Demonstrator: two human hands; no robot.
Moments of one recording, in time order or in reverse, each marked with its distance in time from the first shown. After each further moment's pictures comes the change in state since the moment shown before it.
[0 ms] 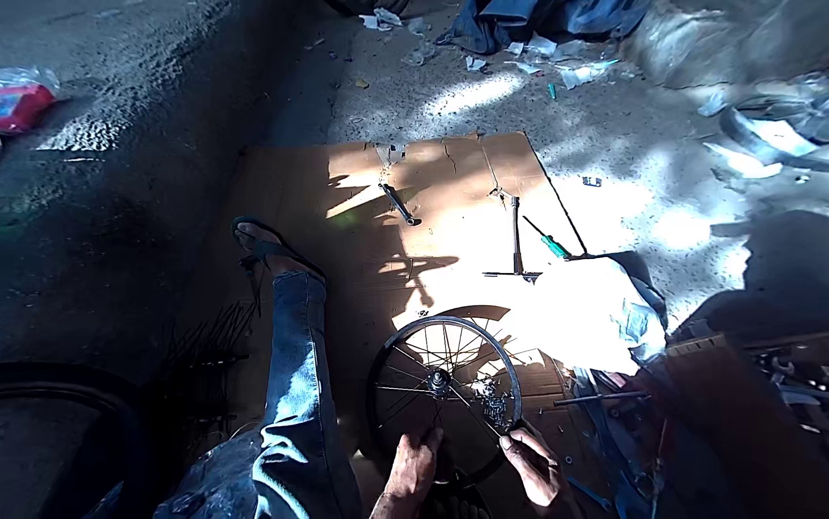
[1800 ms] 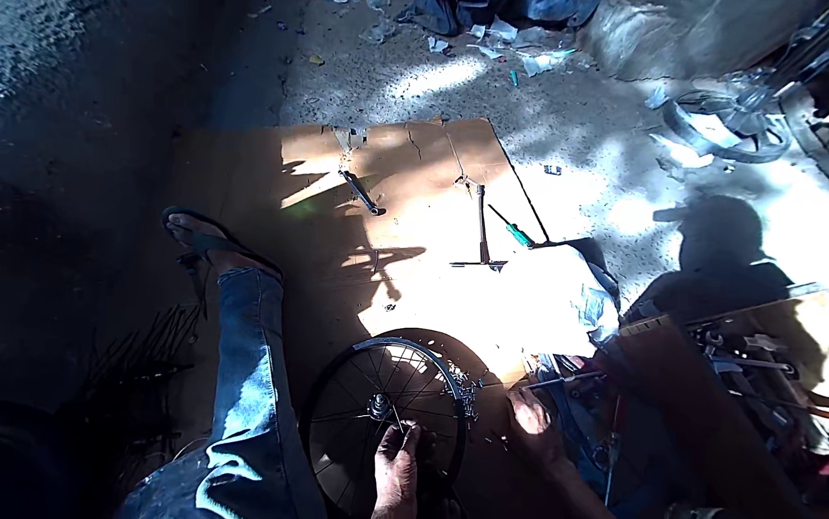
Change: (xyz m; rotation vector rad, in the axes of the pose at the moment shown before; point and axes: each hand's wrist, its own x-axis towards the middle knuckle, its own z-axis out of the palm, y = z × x) left_hand 0.020 -0.032 0.051 -0.753 0.283 0.052; right_hand 0.070 0.045 -0.059 -1.254 -0.134 -0.031
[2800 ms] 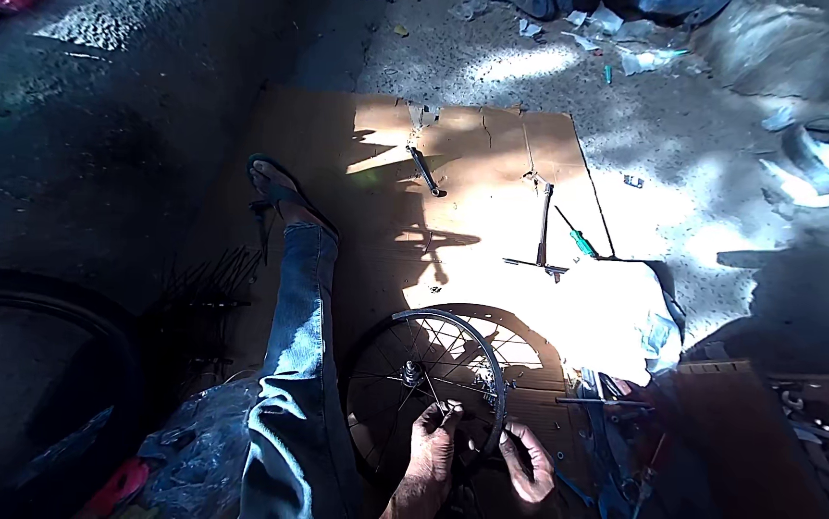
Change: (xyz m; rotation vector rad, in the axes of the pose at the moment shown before) left_hand -0.014 0.012 0.011 -0.089 -0.133 -0.048; right_hand -0.075 -0.080 -0.007 1.191 0.178 -0.125
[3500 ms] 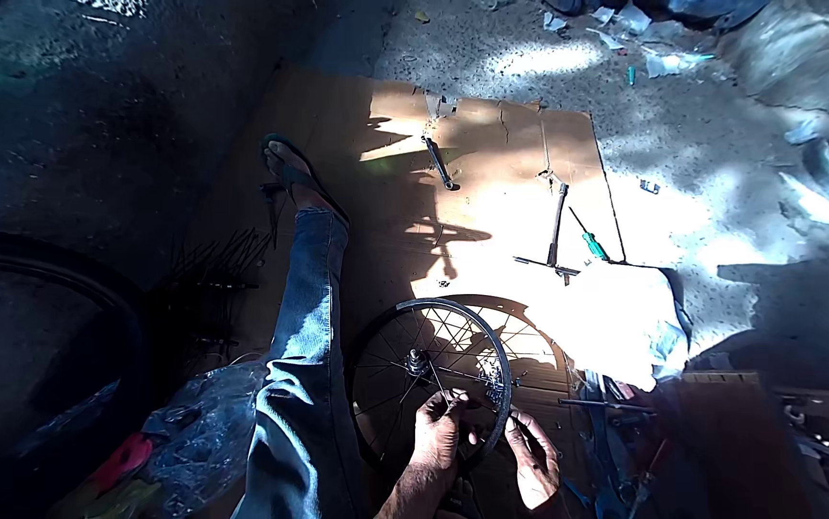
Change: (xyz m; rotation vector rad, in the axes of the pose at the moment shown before) left_hand 0.001 0.008 0.005 -0.060 -0.013 0.013; right_hand 0.012 -0.030 0.008 0.181 0.058 0.189
